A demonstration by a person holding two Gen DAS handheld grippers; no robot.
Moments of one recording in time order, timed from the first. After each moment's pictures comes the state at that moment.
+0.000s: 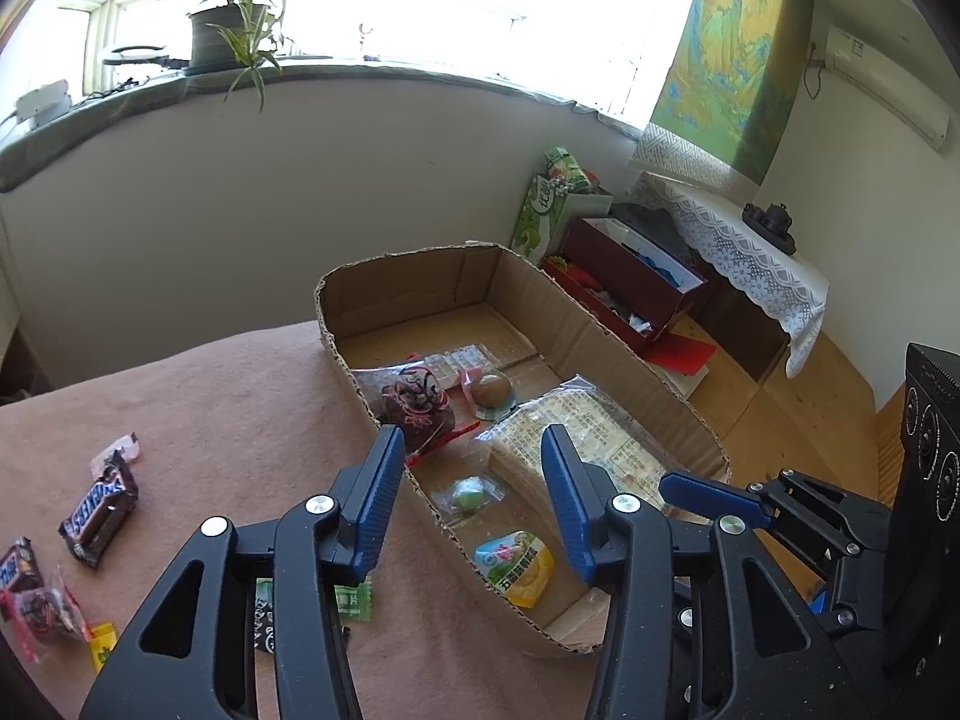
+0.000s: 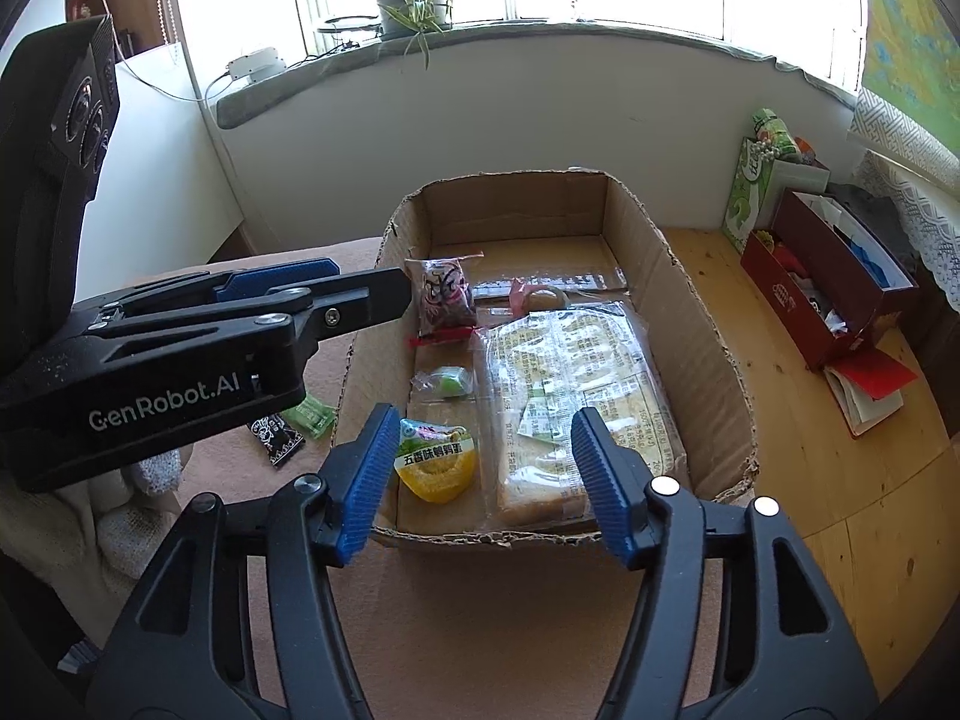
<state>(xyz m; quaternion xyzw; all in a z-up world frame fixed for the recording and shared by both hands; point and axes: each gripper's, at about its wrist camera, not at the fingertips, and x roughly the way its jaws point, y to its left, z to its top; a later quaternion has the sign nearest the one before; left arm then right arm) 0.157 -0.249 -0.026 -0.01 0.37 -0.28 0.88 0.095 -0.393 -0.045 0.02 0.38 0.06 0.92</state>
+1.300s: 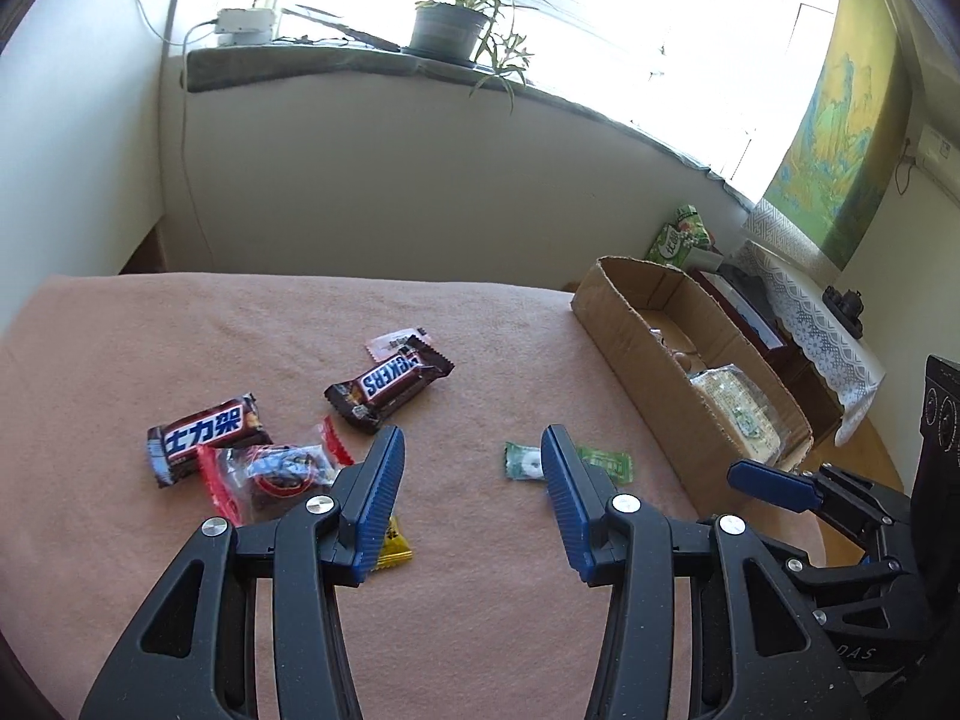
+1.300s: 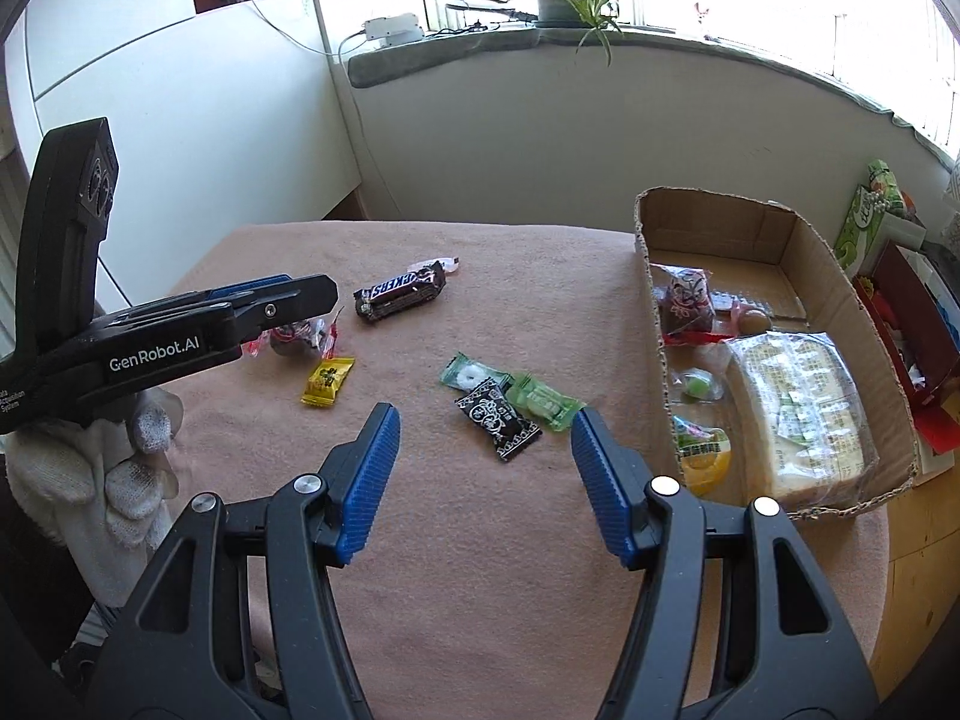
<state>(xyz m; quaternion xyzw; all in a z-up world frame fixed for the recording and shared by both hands) 0.115 -0.065 -0.041 -0.08 0.38 -0.16 0.91 0.073 -0.270 -0.044 -0.02 0.39 0.18 0.90</state>
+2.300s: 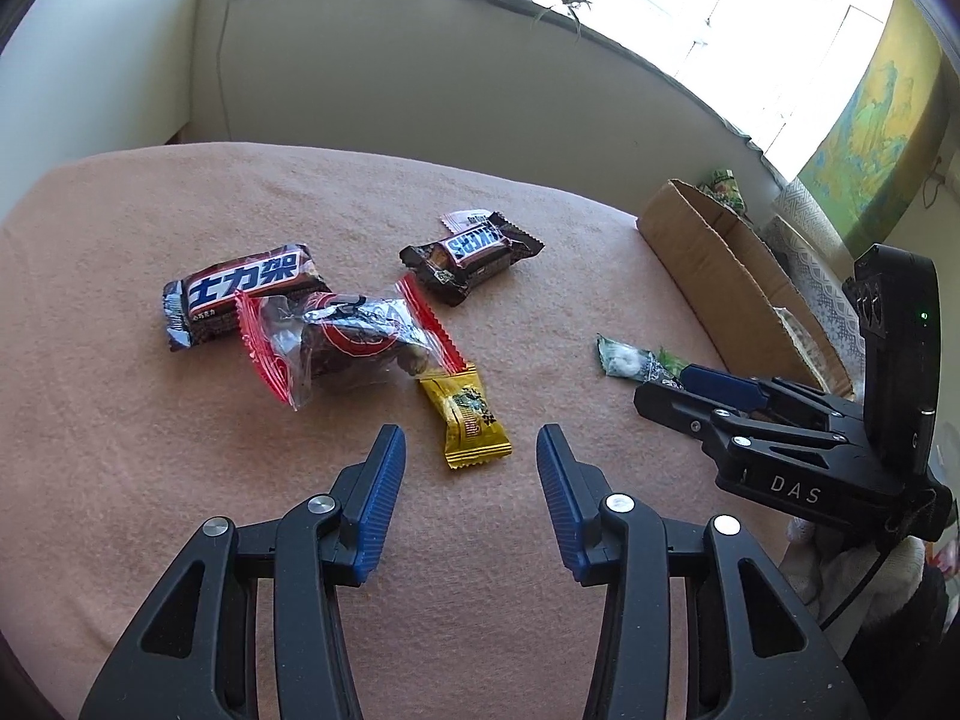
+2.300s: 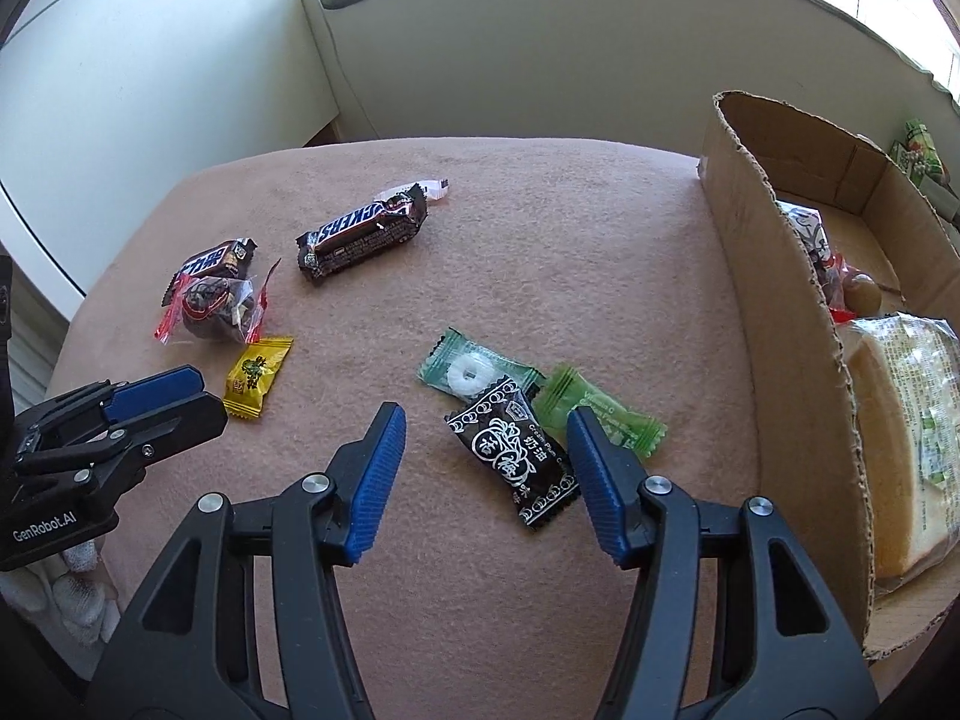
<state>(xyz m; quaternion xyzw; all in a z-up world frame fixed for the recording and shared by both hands) 0.111 -0.031 -0.098 -0.11 0.44 -0.15 0.88 0.149 -0.238 -0.113 -0.02 0.46 0.17 0.87</state>
